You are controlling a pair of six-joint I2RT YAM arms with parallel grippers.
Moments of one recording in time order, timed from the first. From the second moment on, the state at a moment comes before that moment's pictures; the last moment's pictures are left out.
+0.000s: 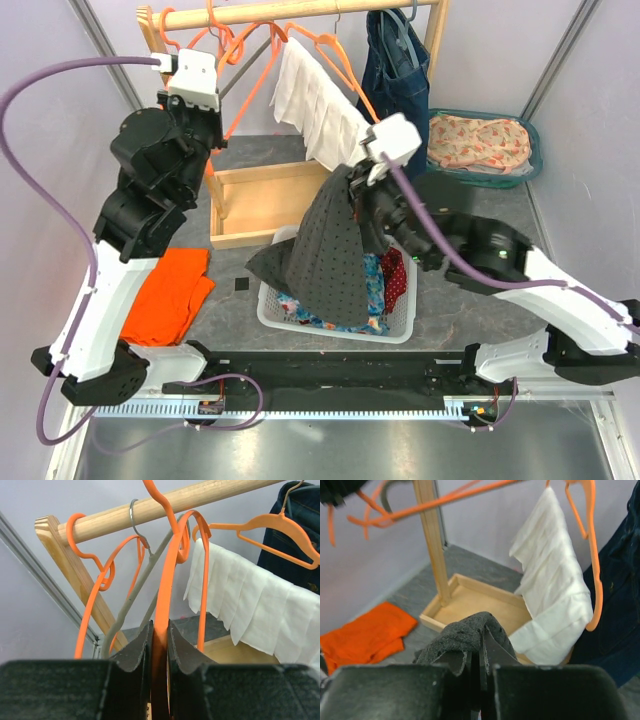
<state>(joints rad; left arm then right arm) -0.61 1.25 1.89 -0.52 -0.52 0.26 1.19 1.29 1.81 -0.52 0.61 0.06</state>
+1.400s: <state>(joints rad) -0.52 1.48 1.81 -0.11 -0.61 0.45 1.19 1.39 1.08 -0.45 0.76 0.35</state>
